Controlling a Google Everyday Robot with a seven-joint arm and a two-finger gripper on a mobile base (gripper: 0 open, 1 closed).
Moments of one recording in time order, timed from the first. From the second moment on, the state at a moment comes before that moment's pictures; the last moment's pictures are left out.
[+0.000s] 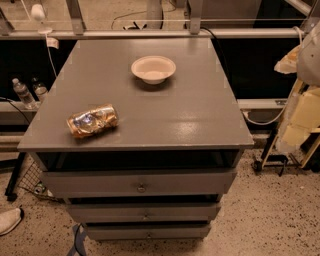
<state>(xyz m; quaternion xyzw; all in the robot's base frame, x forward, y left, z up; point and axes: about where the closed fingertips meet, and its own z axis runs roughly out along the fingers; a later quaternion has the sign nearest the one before) 0.438 -0.216 0.976 -0.60 0.78 -0.03 0.16</state>
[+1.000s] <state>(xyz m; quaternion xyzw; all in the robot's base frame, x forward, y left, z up) 0.513 -0.045 0.952 -0.79 0.60 0.00 0.15</state>
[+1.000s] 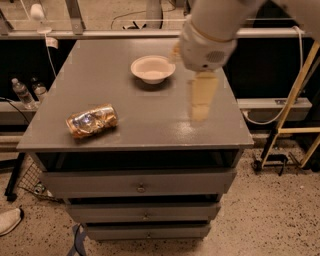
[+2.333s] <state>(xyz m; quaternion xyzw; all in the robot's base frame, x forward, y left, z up) 0.536 0.093 0.917 -0.88 0.47 -0.03 0.06</state>
